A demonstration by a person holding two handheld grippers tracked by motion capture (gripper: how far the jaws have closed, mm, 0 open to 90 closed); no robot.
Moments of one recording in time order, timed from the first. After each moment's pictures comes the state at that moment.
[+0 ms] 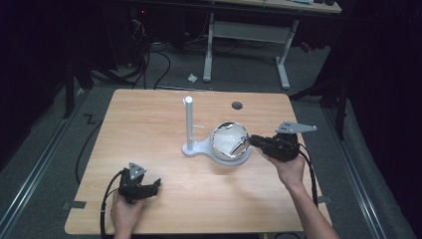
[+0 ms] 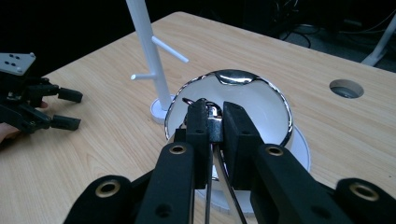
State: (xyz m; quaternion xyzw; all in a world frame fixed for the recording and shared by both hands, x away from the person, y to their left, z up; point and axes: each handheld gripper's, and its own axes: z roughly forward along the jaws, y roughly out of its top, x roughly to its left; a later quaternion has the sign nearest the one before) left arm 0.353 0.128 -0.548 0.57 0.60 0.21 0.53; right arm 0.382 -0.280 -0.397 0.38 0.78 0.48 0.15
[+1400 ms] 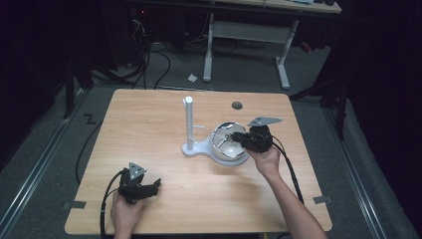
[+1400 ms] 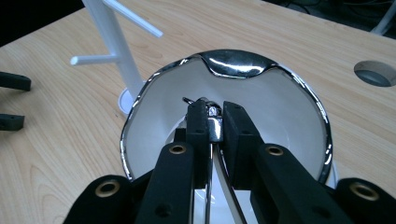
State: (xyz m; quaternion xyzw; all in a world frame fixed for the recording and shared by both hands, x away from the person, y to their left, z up) left arm 0.353 0.128 -0.548 0.57 0.60 0.21 0.53; right arm 0.438 -0.236 -0.441 0.39 0.80 0.42 0.15
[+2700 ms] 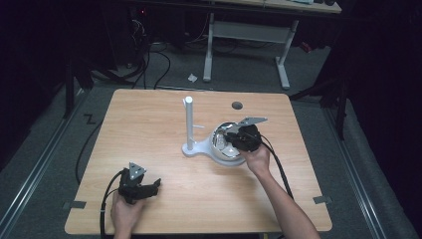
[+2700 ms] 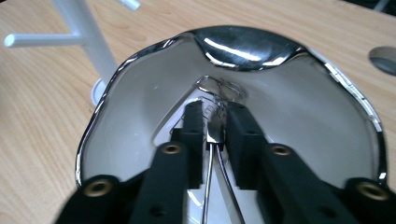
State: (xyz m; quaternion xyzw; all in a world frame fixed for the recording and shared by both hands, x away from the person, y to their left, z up) left arm 0.353 0.128 -0.548 0.57 0.60 0.21 0.53; right arm 0.456 -0.214 -0.462 0.40 0.81 0.39 0.16
